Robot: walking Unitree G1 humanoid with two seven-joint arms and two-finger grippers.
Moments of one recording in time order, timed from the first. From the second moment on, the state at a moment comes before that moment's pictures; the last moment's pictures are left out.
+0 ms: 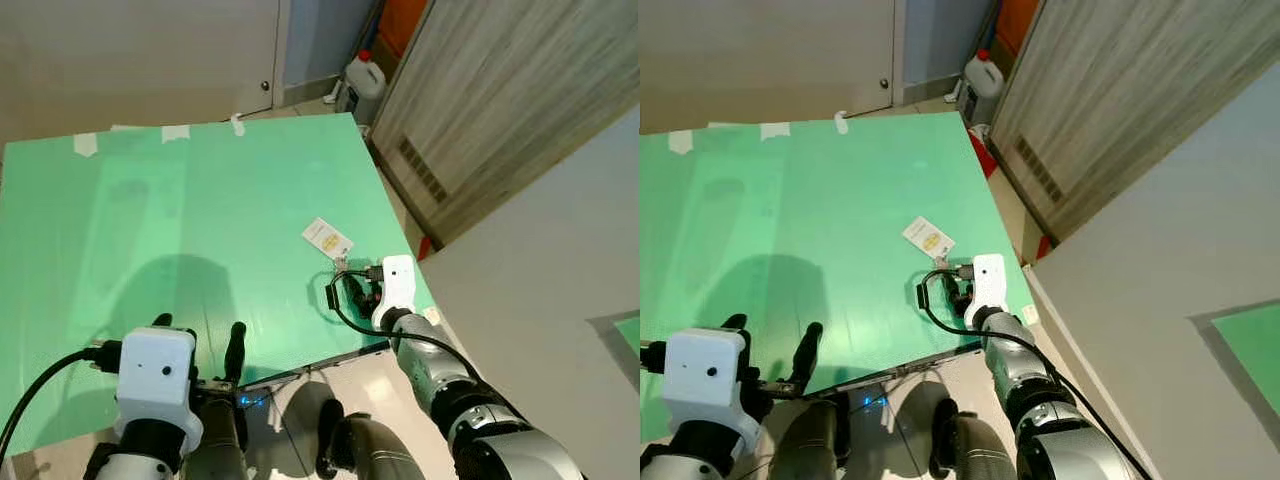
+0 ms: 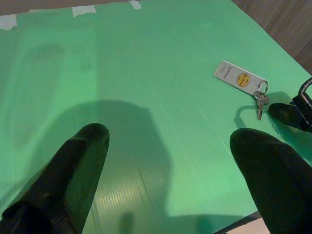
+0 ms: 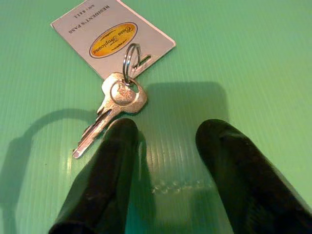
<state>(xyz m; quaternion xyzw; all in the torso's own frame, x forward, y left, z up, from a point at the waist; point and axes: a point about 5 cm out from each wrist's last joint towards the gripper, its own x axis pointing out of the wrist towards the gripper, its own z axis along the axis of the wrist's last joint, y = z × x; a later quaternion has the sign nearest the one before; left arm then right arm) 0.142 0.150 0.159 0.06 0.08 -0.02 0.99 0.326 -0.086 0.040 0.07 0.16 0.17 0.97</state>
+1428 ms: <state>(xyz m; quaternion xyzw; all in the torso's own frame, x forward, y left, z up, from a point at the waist) 0.261 0.207 0.127 0.18 -0.07 0.04 0.98 0.276 -0.121 0.079 0.01 -0.01 0.15 0.99</state>
